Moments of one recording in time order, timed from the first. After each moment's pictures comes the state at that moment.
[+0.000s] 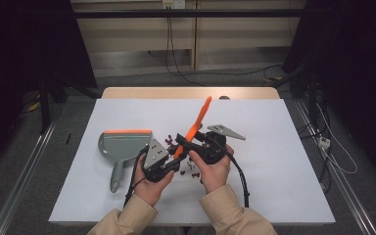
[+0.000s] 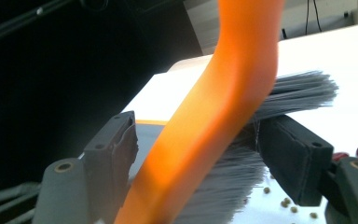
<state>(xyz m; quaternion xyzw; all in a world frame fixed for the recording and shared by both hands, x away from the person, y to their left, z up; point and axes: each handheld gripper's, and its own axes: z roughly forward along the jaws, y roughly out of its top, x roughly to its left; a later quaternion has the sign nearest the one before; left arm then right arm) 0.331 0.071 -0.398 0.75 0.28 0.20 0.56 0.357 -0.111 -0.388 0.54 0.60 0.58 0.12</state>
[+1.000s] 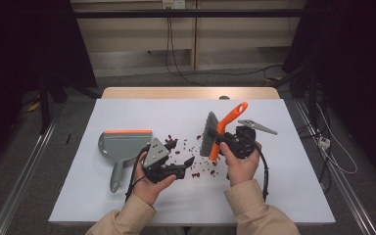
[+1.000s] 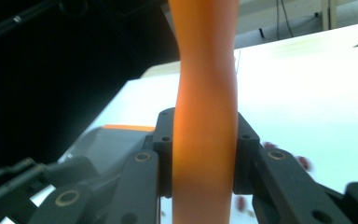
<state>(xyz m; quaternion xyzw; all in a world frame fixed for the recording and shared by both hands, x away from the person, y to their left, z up) 0.340 0.076 -0.400 0.76 0.27 0.16 0.56 0.356 -0.188 -0.374 0.56 0.60 0.56 0.13</state>
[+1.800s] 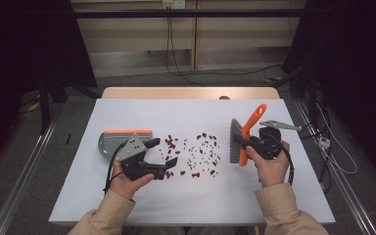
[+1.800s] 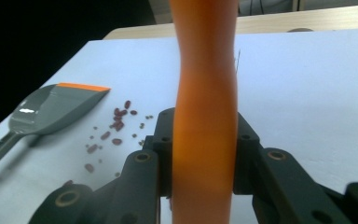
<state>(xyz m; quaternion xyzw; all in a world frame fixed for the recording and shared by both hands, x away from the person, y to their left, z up) 0.346 0.132 -0.385 0.76 0.26 0.13 0.58 0.347 -0.251 -0.372 0.56 0.66 0.47 0.15</state>
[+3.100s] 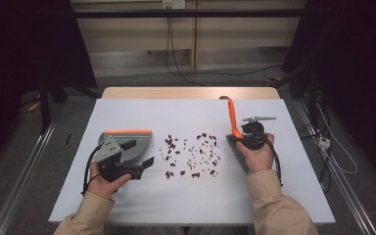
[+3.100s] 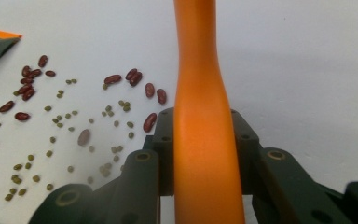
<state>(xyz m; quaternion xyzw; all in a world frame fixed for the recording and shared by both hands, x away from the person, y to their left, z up) 0.351 0.184 -0.396 0.76 0.30 0.16 0.56 0.404 -0.239 -0.415 0.58 0.72 0.35 0.16</state>
